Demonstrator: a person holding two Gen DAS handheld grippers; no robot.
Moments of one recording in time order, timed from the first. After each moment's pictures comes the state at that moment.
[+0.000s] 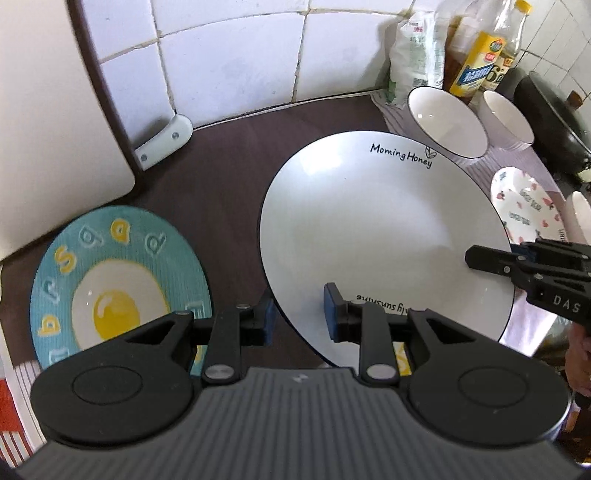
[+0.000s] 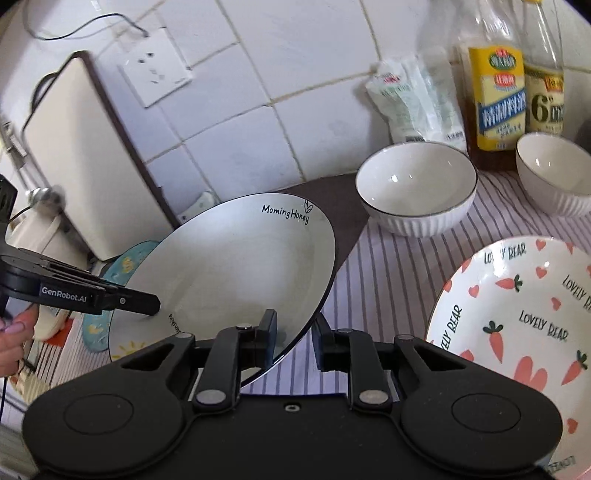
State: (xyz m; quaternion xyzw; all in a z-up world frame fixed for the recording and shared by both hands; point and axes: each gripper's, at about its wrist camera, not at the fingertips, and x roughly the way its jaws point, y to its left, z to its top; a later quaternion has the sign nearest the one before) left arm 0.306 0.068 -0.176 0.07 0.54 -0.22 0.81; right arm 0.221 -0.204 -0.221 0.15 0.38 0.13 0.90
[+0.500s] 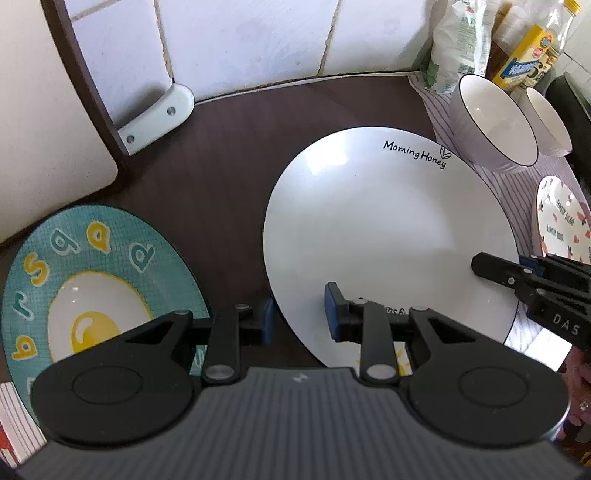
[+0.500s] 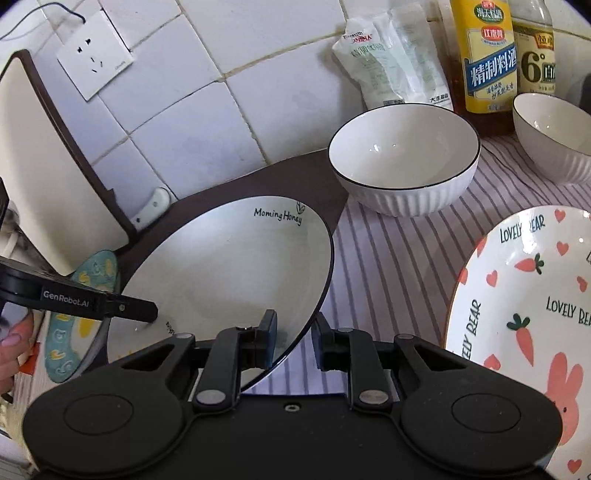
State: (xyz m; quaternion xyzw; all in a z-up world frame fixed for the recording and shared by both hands) left arm 0.350 0.068 -0.221 0.04 0.58 -0.20 0.79; right arm 0.256 -0.193 -0.255 0.16 0.40 0.08 0.90
